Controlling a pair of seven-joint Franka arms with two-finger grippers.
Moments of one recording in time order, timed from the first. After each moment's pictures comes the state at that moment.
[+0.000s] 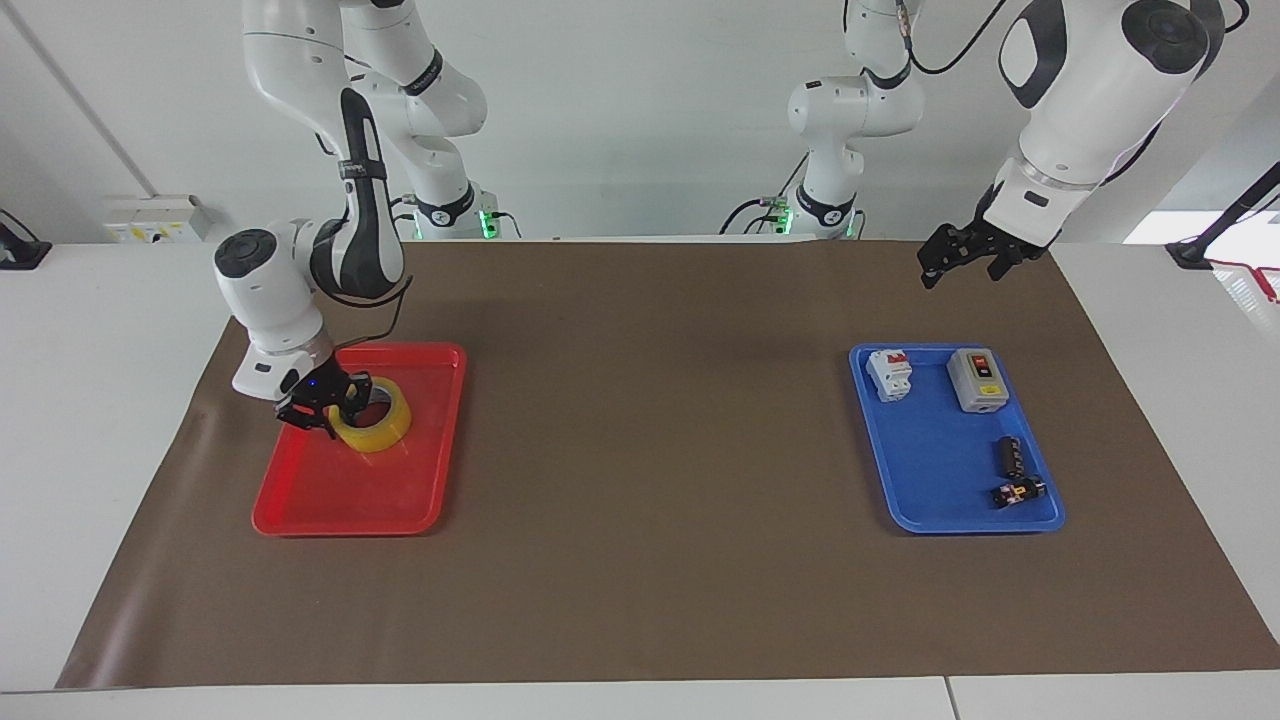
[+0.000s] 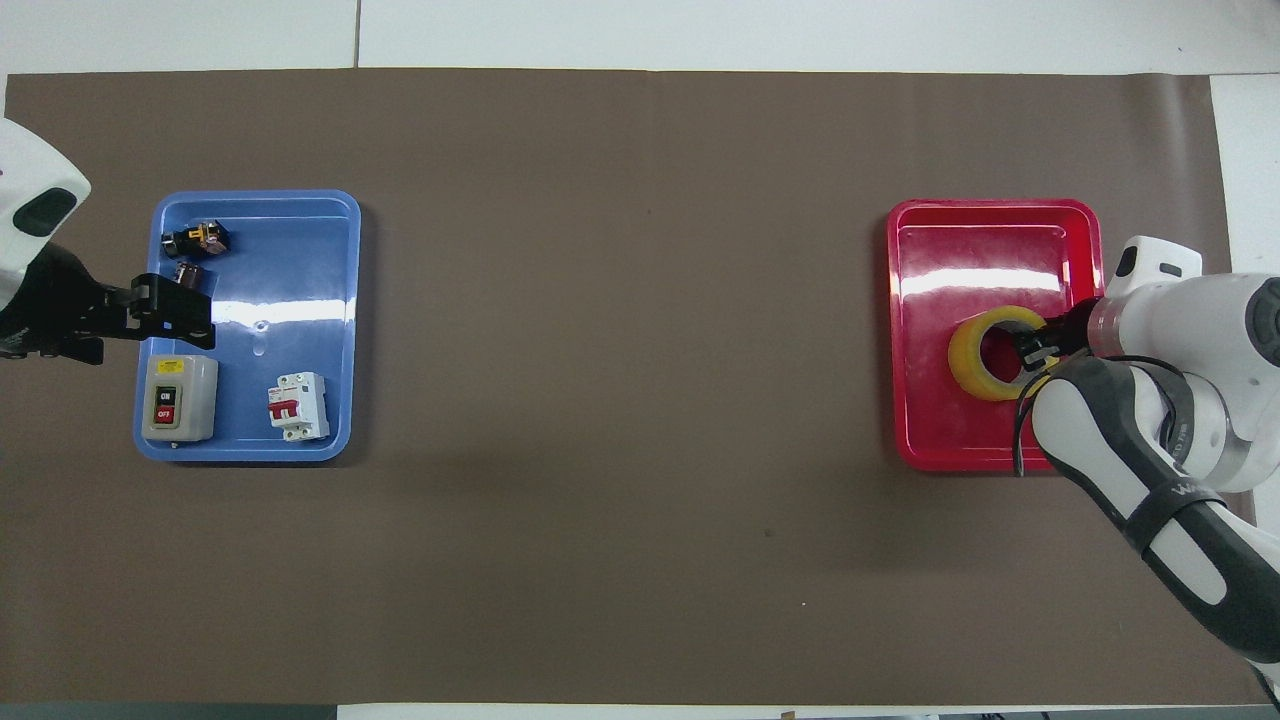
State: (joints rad) left arm -0.04 -0.03 -0.08 -1.67 -0.01 1.53 -0.16; right arm -0.08 0.15 -0.05 -2.26 0.02 2.56 -0.62
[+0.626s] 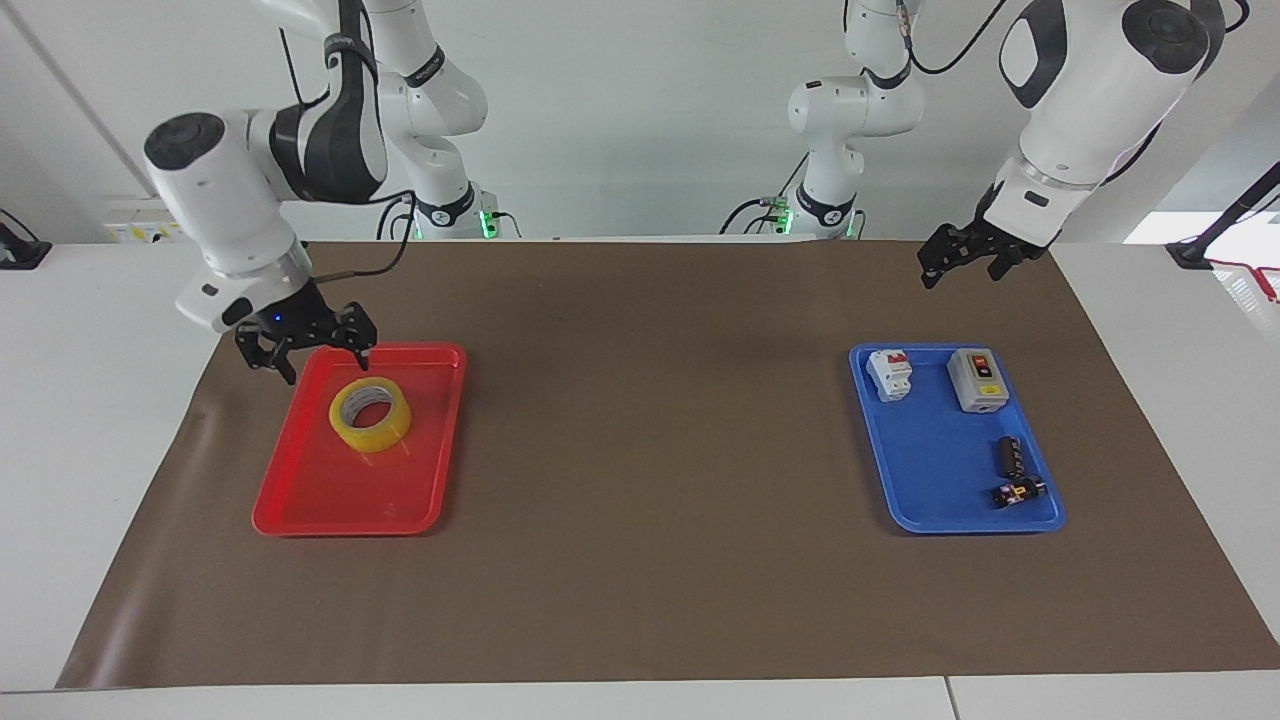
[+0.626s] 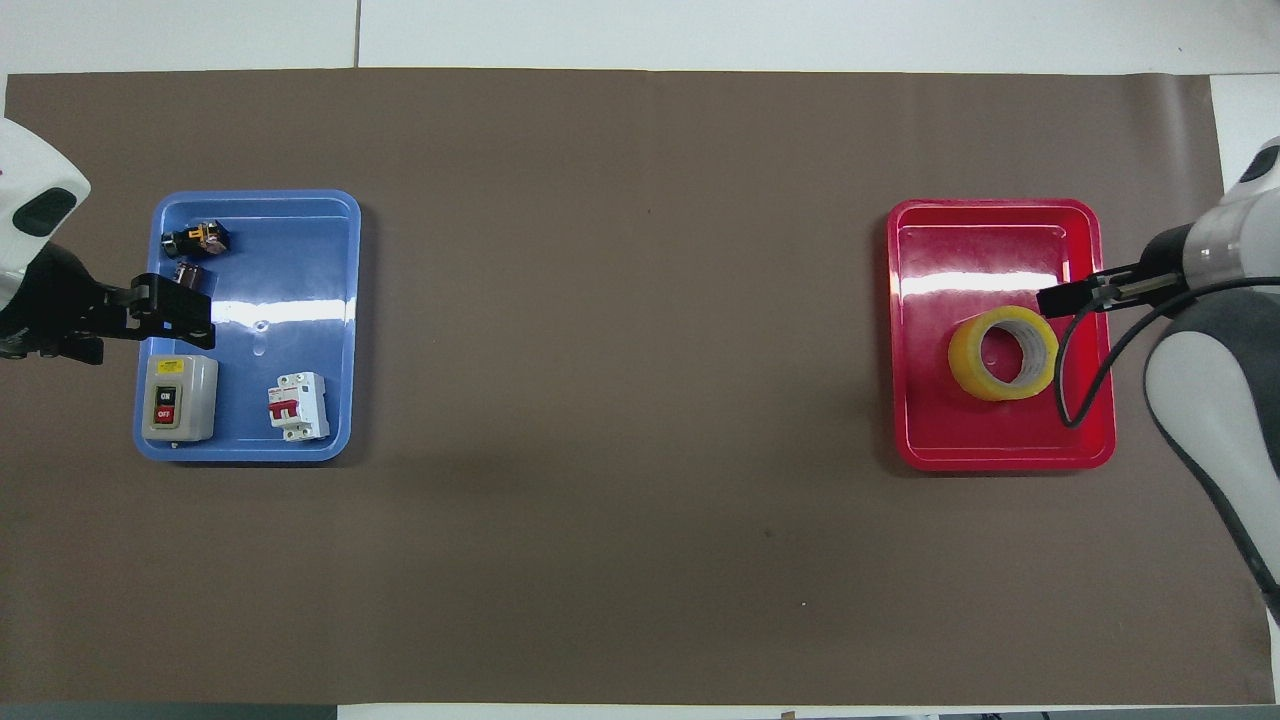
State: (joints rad) left arm -0.04 -0.03 -0.08 -1.67 -0.01 1.53 -0.16; right arm -0.03 -0.06 -0.02 -1.94 0.02 1.97 -0.22
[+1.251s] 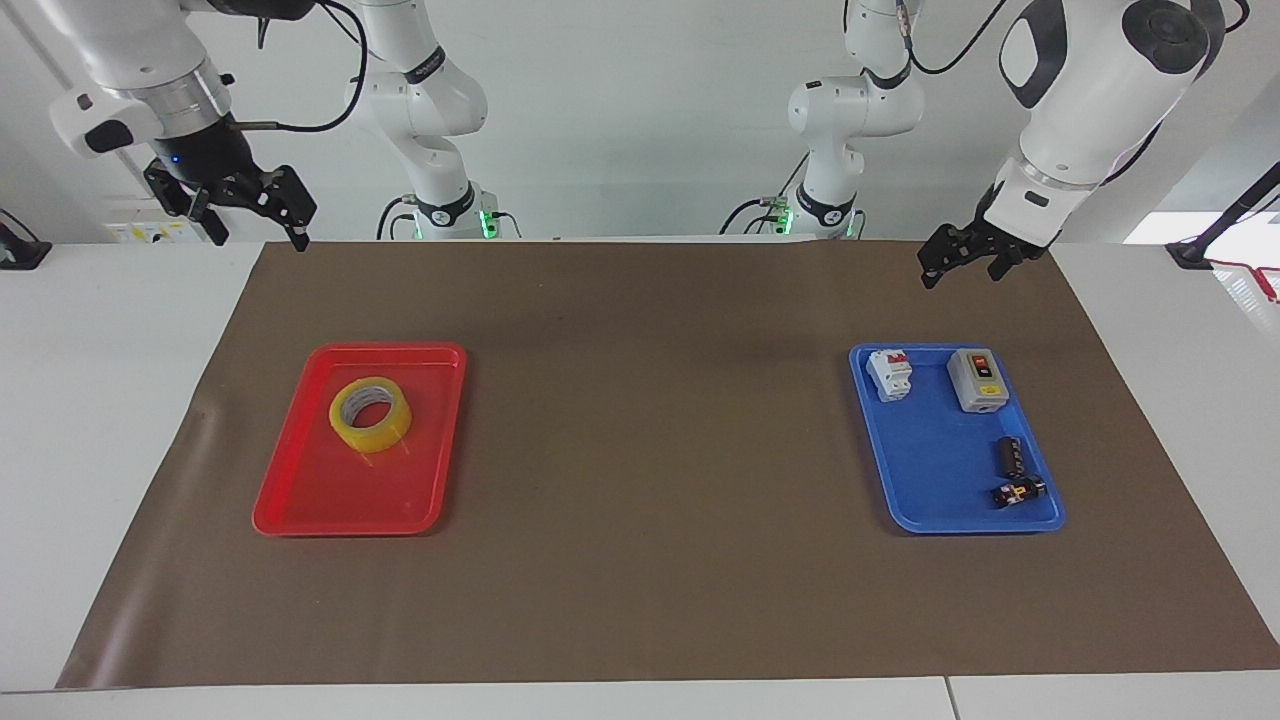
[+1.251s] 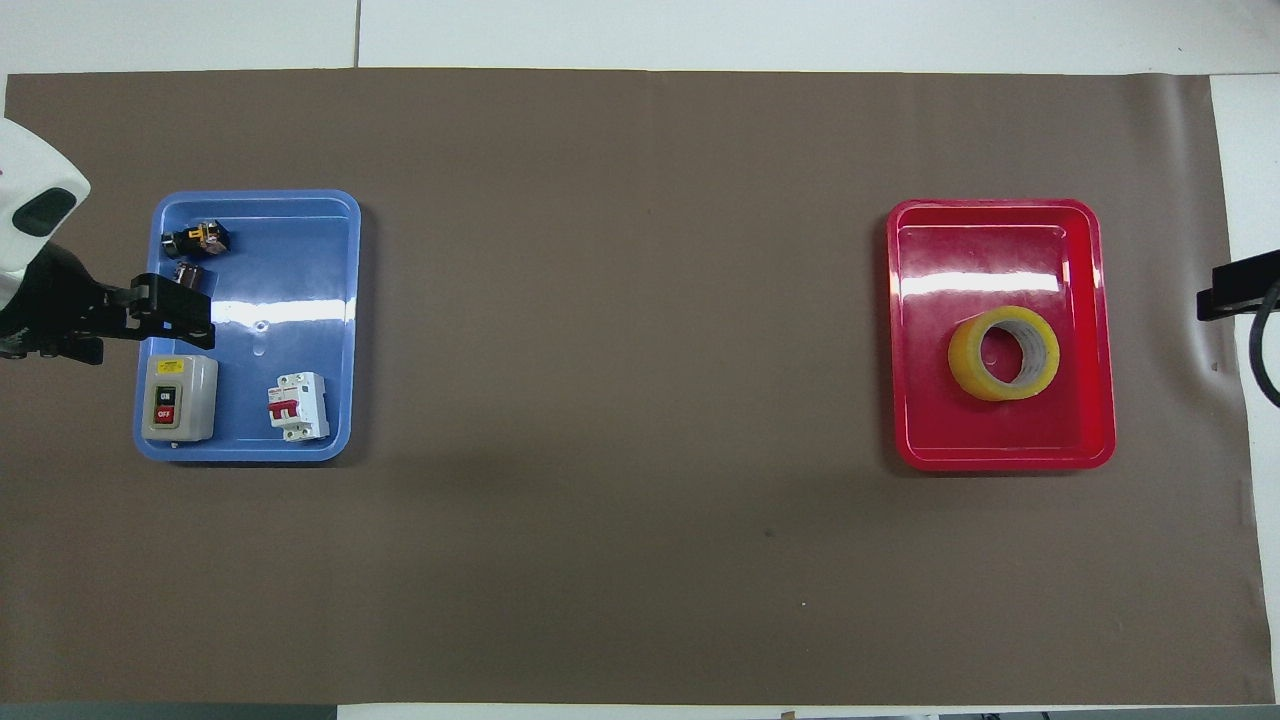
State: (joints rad) left arm -0.04 -0.03 -0.08 -1.67 -0.01 1.53 -0.16; right arm -0.05 -0.04 -0.03 -1.56 -0.03 1.49 0.06
